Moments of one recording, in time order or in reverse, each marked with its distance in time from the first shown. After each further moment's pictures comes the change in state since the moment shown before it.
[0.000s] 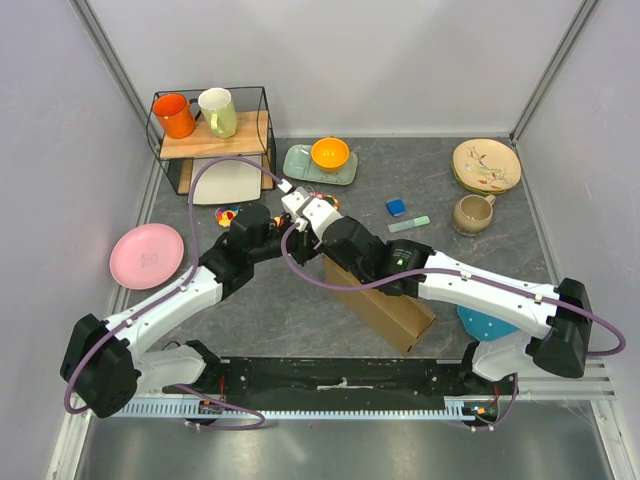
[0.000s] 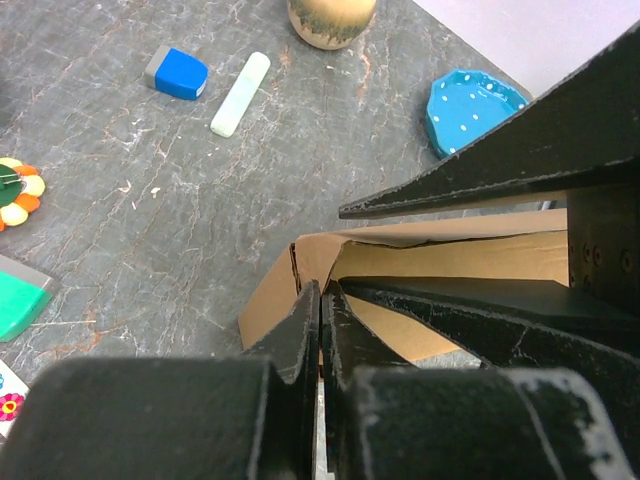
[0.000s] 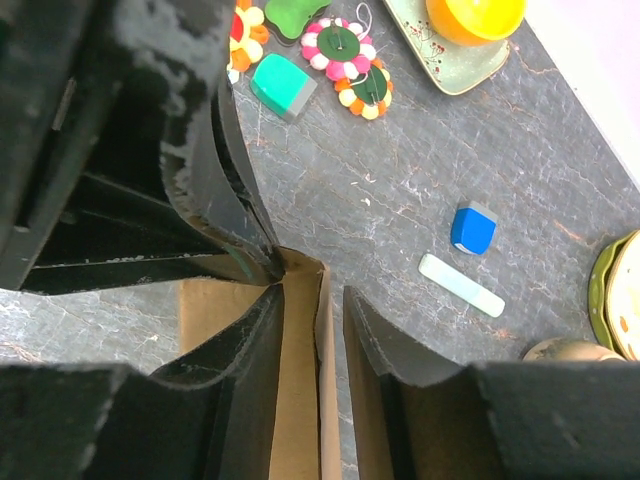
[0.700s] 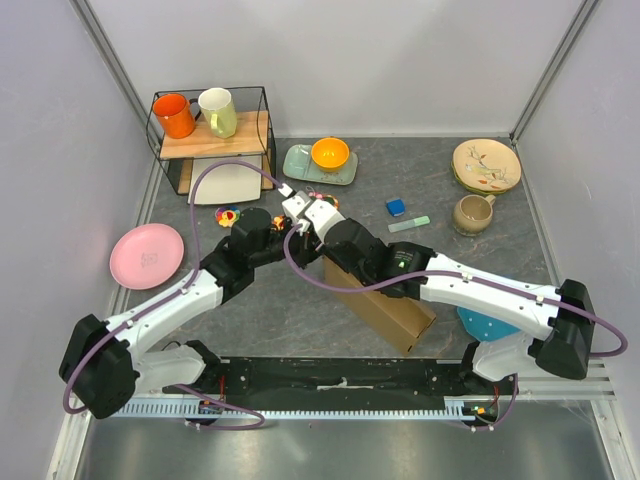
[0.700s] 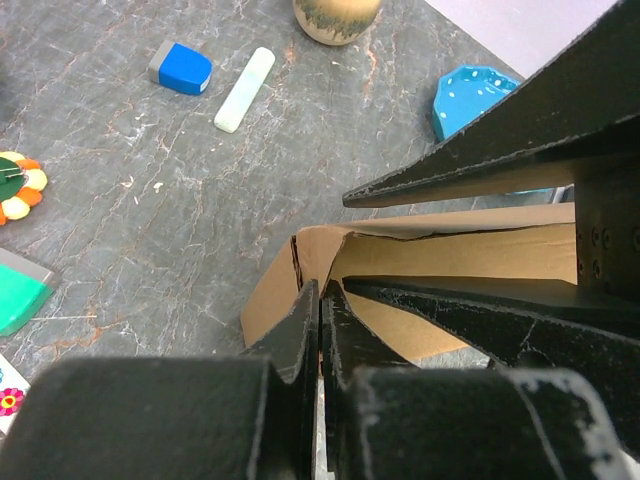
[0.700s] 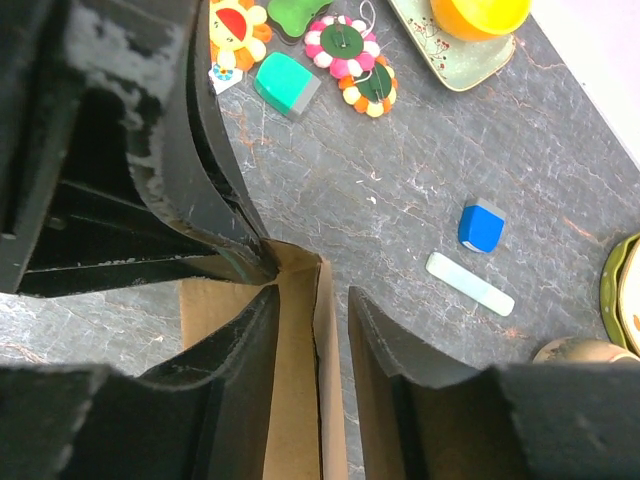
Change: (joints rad) left arm -0.021 -0.006 -0.030 0.023 -0.040 0.004; right arm -0.002 -0.013 -0.029 0.022 -0.003 0.018
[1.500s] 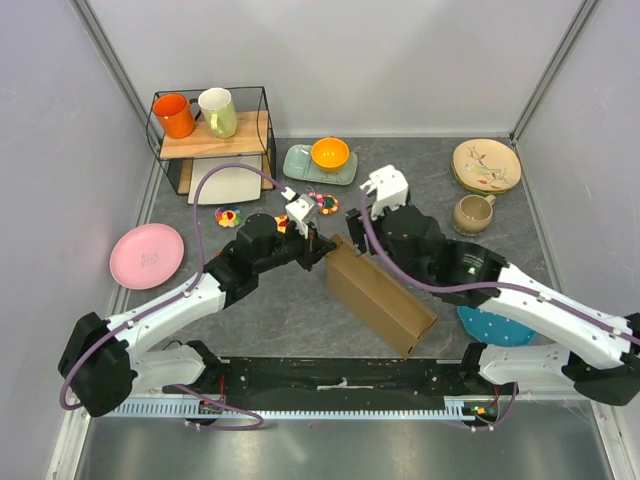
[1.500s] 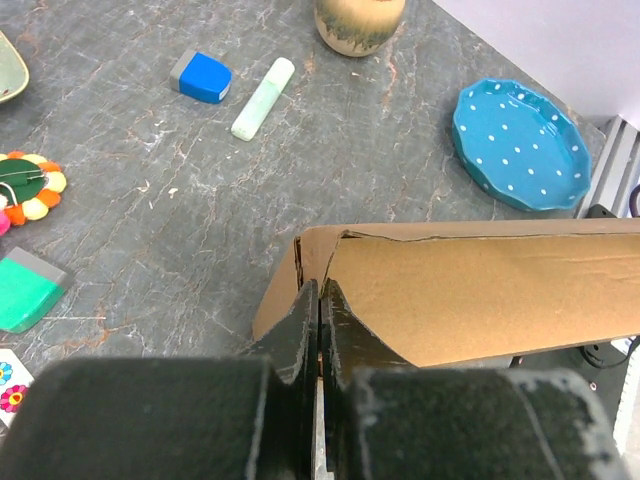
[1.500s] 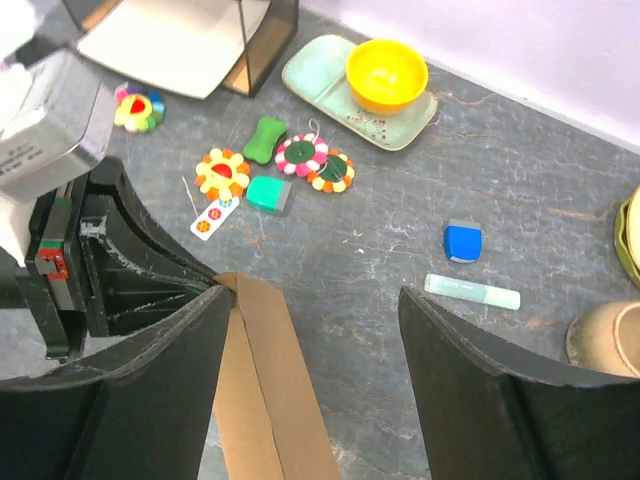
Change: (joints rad) left arm -0.057 -0.002 -0.019 0.039 -0.113 -0.002; right arm -0.020 -0.220 0.058 -0.016 0.077 0.192
